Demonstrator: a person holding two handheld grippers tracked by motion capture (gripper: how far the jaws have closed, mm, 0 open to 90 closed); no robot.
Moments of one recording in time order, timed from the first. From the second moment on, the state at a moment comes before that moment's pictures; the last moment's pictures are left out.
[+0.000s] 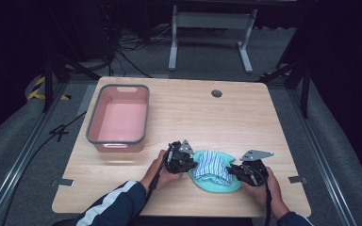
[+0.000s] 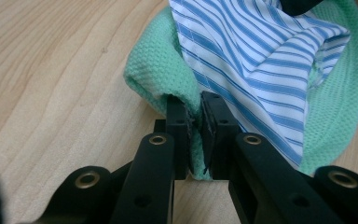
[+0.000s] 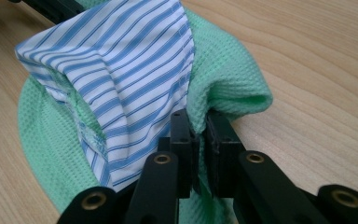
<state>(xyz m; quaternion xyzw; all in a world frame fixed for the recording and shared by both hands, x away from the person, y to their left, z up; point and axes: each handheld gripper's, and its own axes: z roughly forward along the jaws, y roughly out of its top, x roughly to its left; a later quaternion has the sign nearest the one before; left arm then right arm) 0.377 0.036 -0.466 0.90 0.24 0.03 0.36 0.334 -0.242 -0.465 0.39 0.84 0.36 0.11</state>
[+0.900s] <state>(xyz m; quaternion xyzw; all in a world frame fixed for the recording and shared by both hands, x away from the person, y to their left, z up) 0.386 0.063 -0.421 0.89 0.24 0.10 0.37 0.353 -0.215 -0.417 0.36 0.83 0.40 0.15</state>
